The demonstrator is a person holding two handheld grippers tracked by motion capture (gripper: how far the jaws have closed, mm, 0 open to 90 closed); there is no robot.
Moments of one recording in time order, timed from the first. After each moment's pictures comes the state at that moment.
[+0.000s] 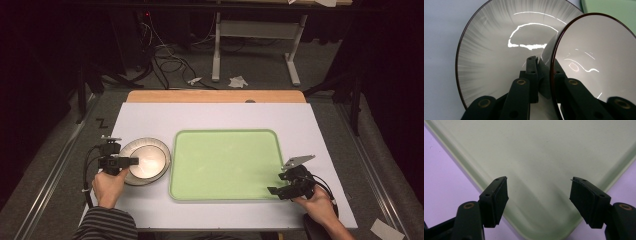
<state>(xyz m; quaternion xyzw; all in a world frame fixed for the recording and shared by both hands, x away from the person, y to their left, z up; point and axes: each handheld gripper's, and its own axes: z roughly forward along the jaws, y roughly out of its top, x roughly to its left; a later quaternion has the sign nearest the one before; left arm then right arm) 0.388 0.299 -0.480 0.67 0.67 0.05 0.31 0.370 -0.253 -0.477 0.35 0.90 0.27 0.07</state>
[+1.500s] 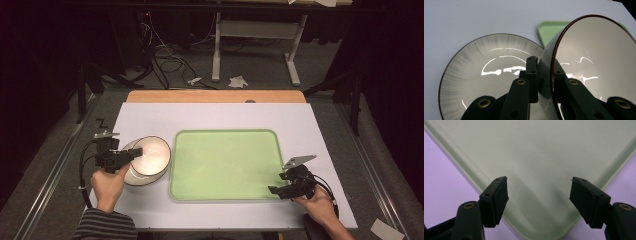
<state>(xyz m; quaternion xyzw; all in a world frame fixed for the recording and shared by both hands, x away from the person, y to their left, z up) 0.367 0.281 -0.433 0.68 0.61 0.10 0.41 0.370 -0.255 -0.477 0.36 0.89 0.27 0.07</state>
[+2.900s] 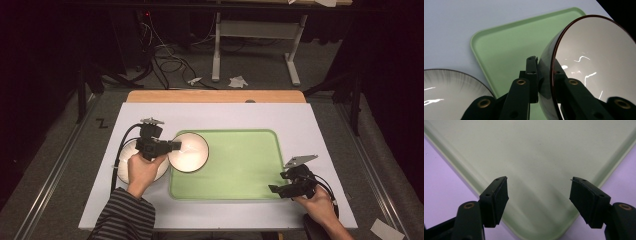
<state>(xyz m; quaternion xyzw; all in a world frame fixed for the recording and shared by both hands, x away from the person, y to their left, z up) 0.411 0.185 -0.408 0.76 0.50 0.04 0.40 0.370 -0.255 -0.476 0.37 0.88 0.27 0.08</state>
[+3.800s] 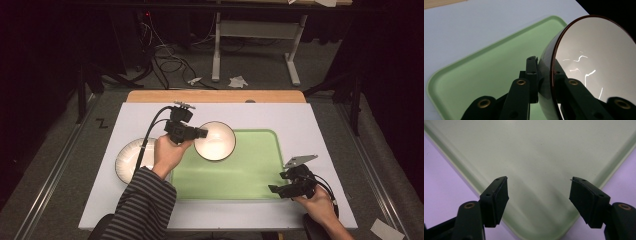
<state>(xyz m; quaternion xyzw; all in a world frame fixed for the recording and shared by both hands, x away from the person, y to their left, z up) 0.453 0.113 -0.378 0.80 0.45 0.02 0.40 0.370 -0.255 -0.476 0.37 0.88 0.27 0.07</state>
